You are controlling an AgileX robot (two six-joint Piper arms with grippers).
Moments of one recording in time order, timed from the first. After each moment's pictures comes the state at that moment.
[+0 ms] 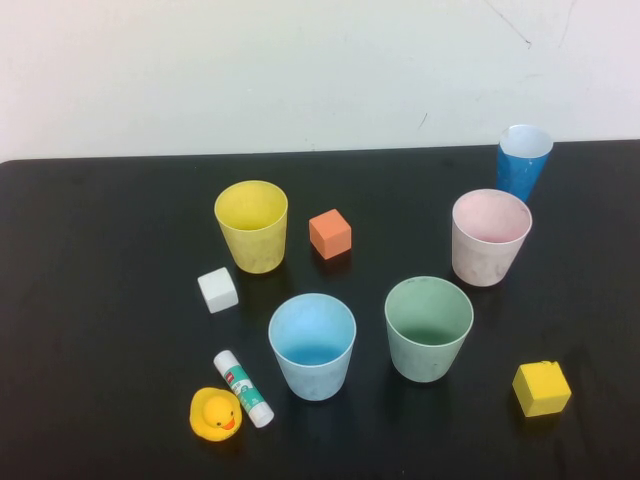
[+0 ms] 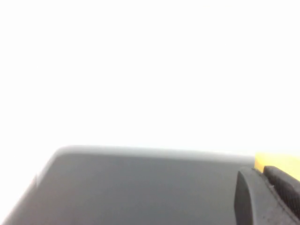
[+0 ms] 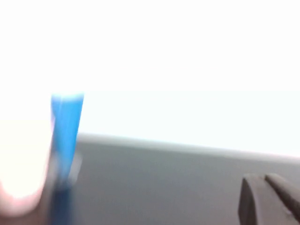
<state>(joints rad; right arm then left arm) -0.07 -0.01 0.03 0.09 0.04 -0.21 -0.05 -0.01 0.02 -0.07 -0.06 -0.10</state>
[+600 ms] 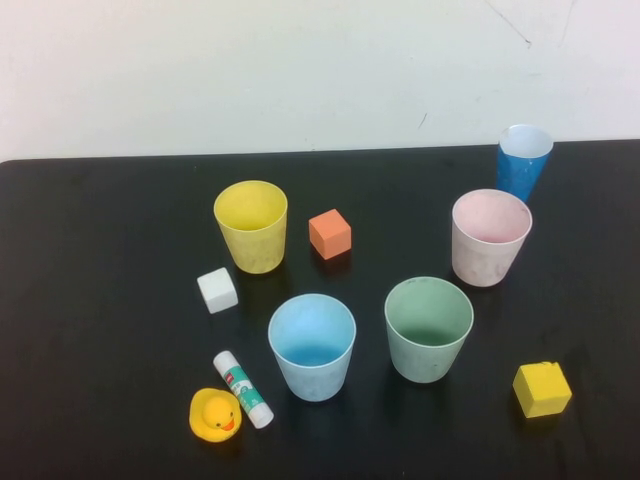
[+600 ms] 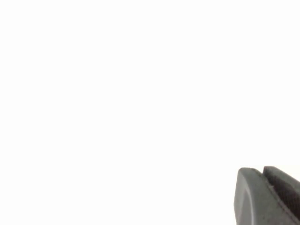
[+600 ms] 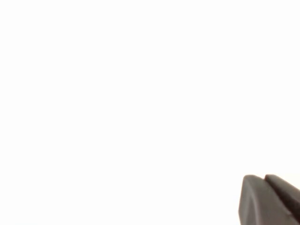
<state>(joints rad) -0.07 -0.01 -0.01 0.13 -0.41 -0.28 -0.05 -0.01 -0.08 -0.08 -0.26 -0.12</state>
